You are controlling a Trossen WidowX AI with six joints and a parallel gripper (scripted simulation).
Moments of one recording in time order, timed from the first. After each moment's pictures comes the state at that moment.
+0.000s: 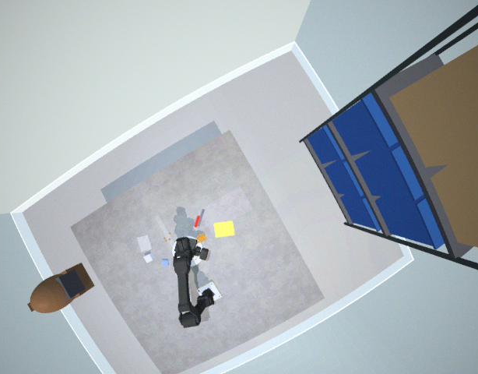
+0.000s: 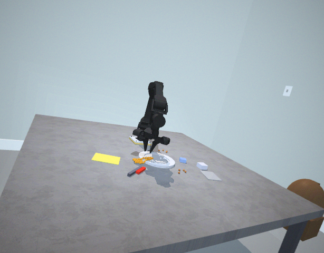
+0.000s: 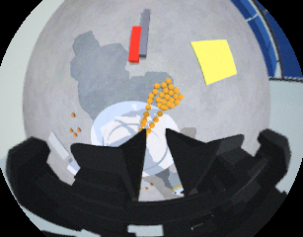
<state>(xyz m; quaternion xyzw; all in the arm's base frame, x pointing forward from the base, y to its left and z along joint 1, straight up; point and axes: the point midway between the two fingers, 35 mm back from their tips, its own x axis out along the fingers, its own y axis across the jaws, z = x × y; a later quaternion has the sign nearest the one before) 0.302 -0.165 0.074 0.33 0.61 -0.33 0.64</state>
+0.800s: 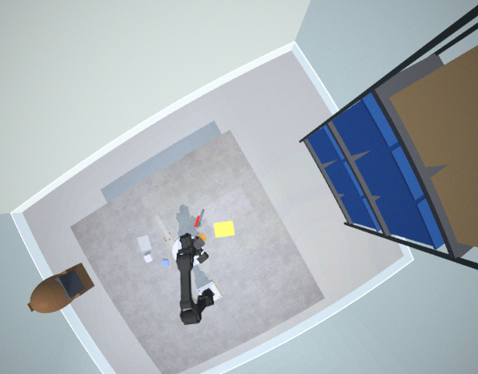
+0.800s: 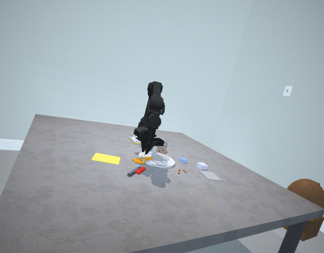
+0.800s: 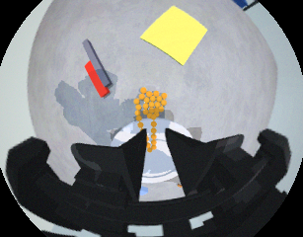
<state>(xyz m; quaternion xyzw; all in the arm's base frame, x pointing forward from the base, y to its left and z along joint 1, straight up) 0.302 -0.185 0.071 0.49 0.49 -0.49 0.52</state>
